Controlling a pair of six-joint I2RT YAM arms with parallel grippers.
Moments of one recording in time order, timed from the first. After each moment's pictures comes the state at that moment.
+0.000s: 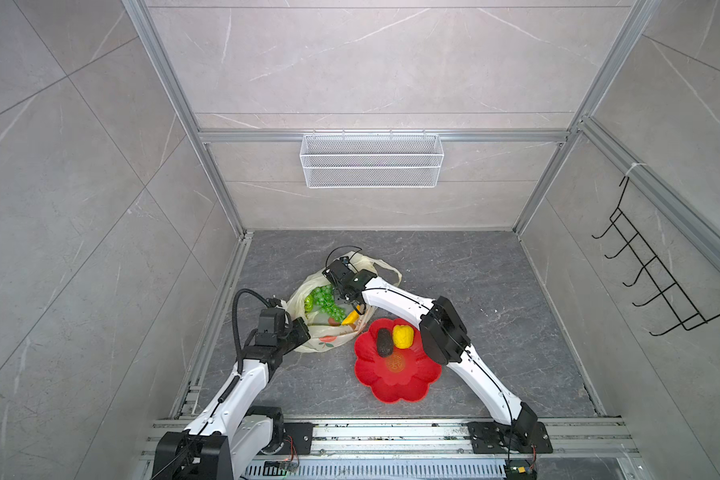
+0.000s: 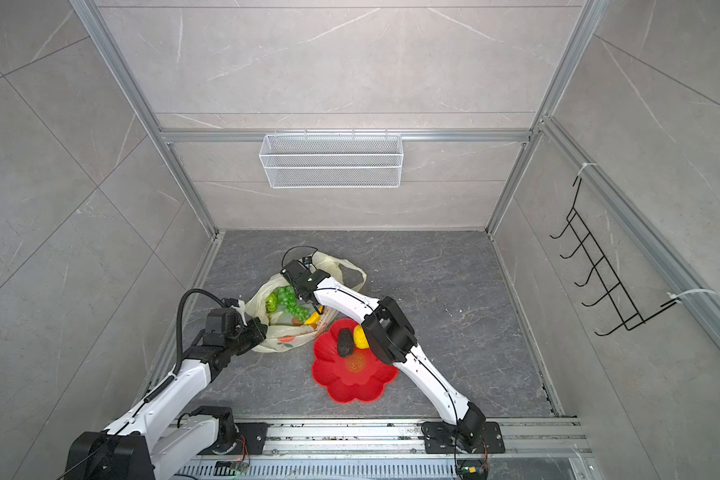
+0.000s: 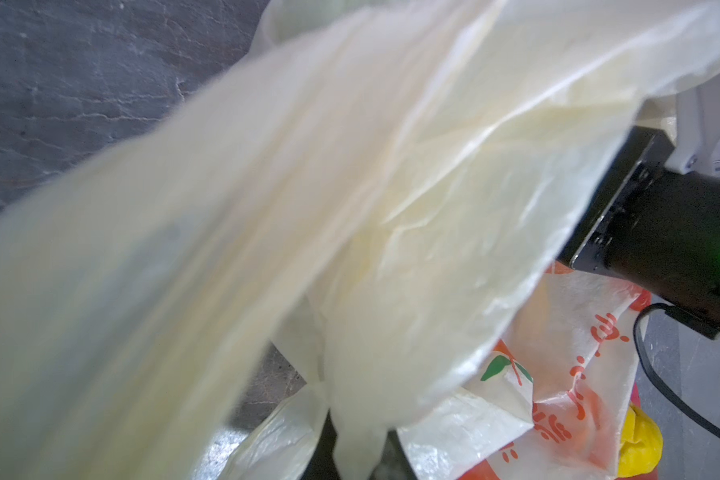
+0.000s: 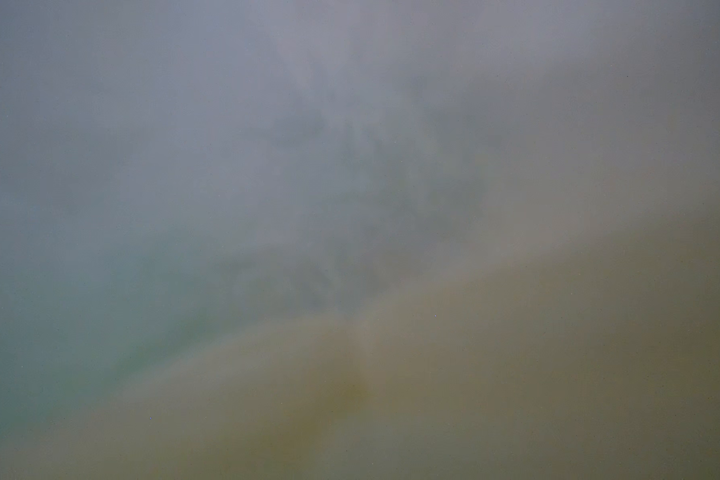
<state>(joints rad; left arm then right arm) -0.11 0.99 0.41 -0.22 0.22 -0.60 0.87 2.58 2.31 -0.79 0.32 0.57</state>
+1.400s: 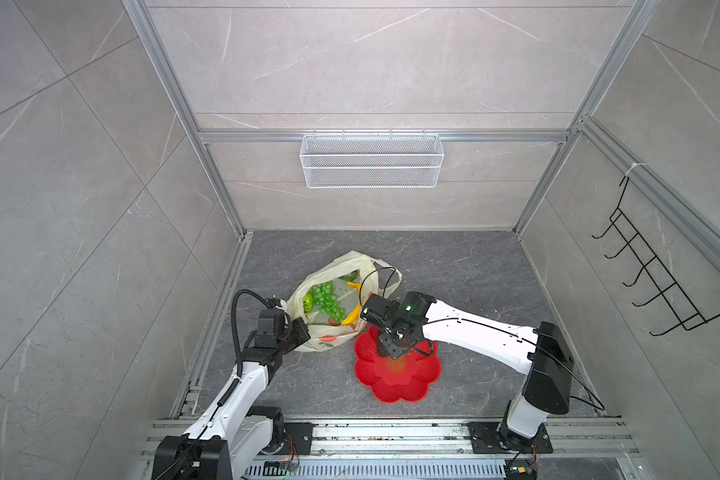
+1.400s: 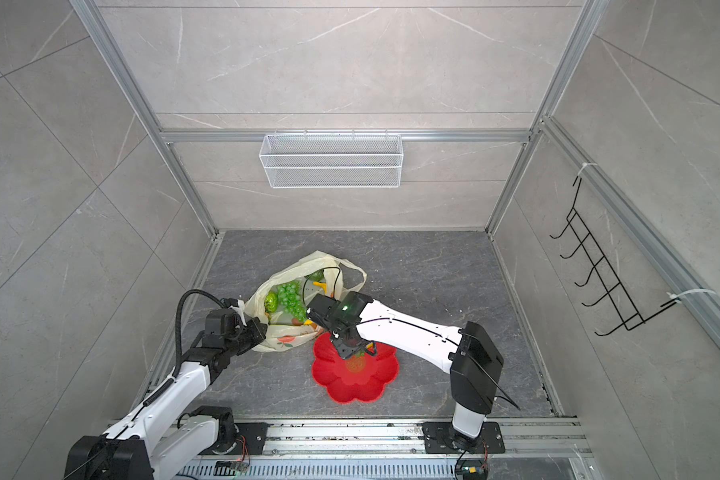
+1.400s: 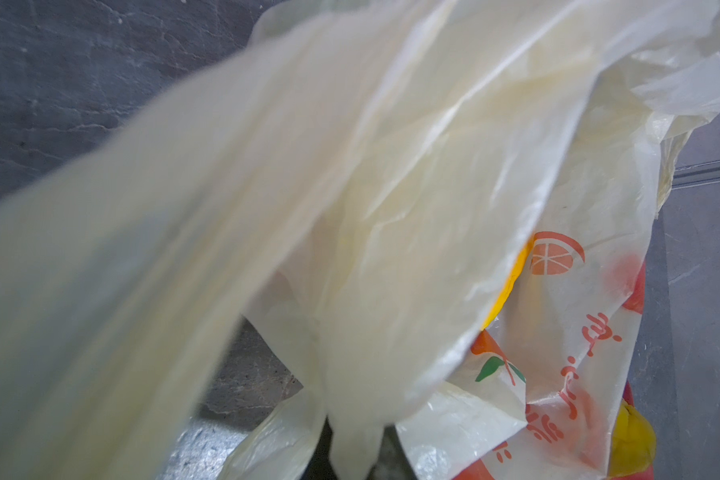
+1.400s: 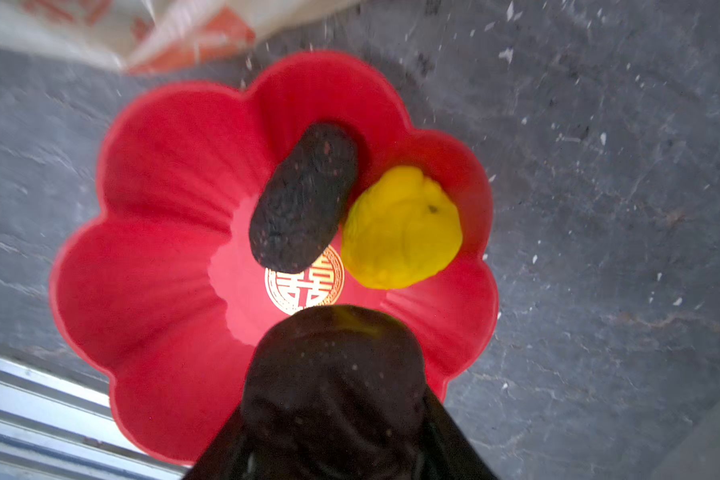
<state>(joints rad) -0.11 0.97 0.40 -0.20 0.22 -0.60 1.05 1.76 1.50 -1.24 0.23 0.41</state>
